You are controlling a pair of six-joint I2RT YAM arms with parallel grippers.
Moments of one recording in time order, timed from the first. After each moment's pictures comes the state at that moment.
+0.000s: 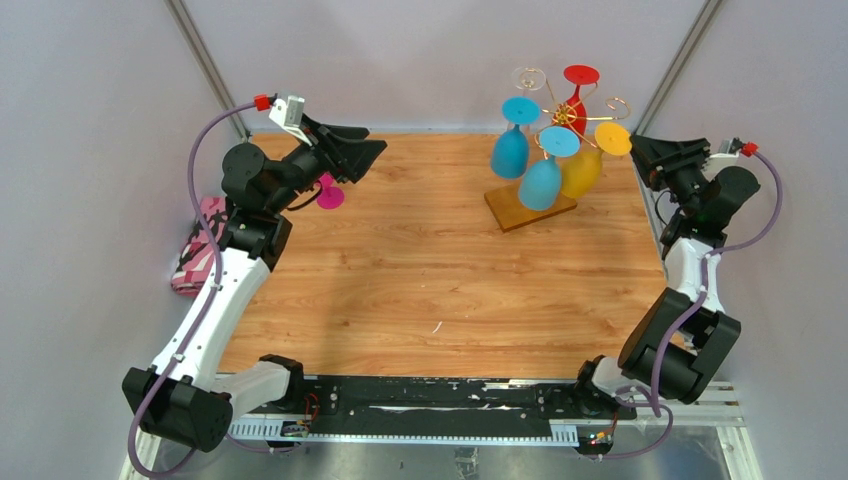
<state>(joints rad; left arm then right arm) -0.25 1.11 1.12 0.25 0.54 -0.47 -0.53 1.37 0.95 0.58 -0.83 1.30</state>
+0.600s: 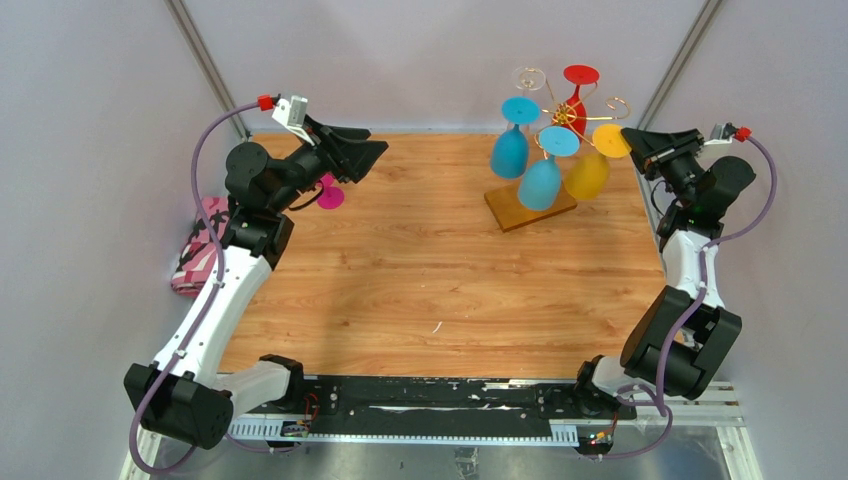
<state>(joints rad) -0.25 1.12 1.11 0.25 0.54 -0.47 -0.49 1.38 1.00 0.59 -0.84 1.32</state>
